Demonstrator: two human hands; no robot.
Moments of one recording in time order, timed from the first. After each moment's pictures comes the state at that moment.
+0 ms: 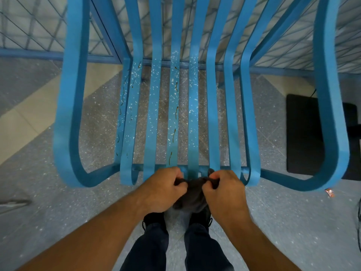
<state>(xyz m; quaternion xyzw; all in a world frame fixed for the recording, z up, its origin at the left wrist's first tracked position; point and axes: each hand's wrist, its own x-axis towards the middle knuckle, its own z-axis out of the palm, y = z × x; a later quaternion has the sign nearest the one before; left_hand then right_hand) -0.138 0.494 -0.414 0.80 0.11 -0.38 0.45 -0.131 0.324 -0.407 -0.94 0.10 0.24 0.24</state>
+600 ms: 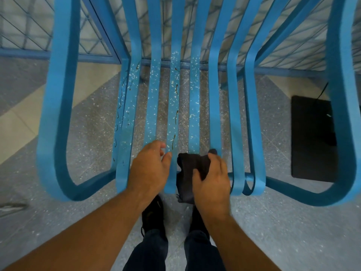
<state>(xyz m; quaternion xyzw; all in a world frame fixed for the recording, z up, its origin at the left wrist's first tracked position) -0.101 0.505 -0.442 0.90 0.23 -0.10 0.37 -0.111 0.359 -0.448 -0.94 0.10 0.12 0.30</state>
